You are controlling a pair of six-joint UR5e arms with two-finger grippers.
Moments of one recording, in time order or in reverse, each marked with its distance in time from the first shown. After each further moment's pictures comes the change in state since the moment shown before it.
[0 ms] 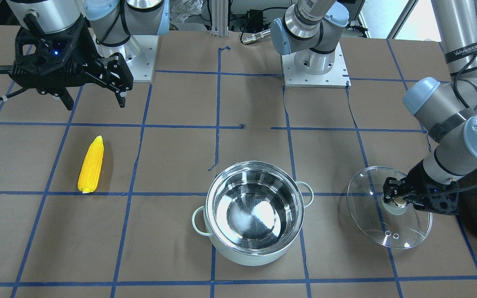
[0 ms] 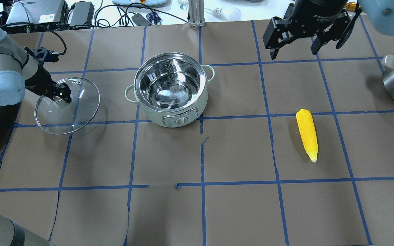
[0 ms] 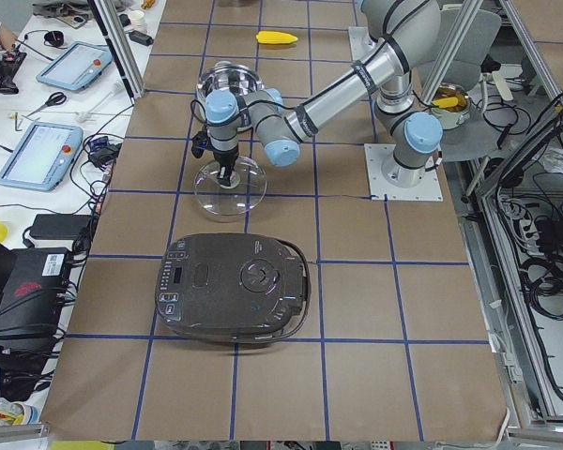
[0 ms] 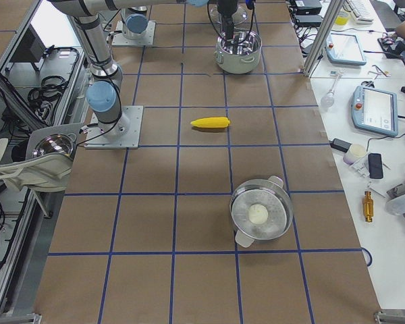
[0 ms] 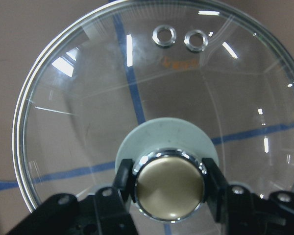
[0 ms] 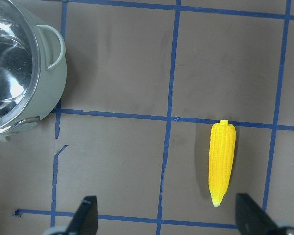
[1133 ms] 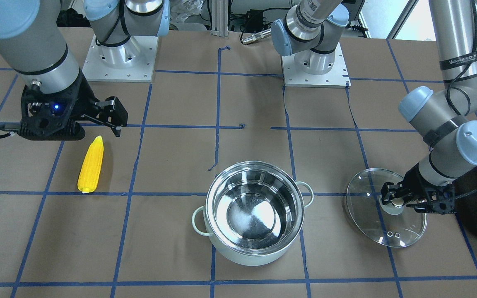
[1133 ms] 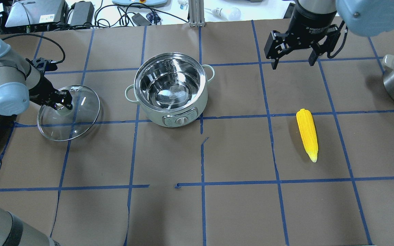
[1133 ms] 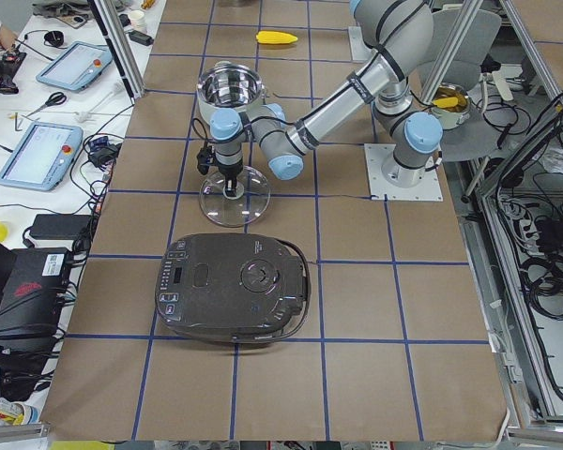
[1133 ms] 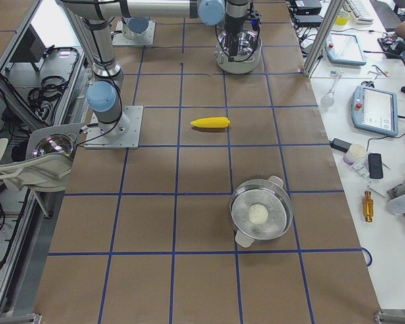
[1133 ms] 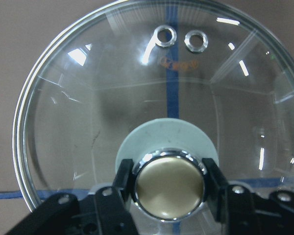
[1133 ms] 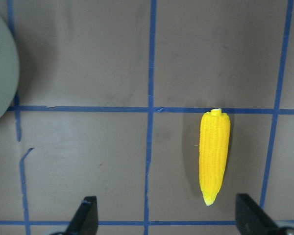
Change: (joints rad) left arm 0.032 -0.022 -0.065 0.099 -0.008 -0.109; right arm -0.072 0.109 0.065 -0.039 -0.030 0.006
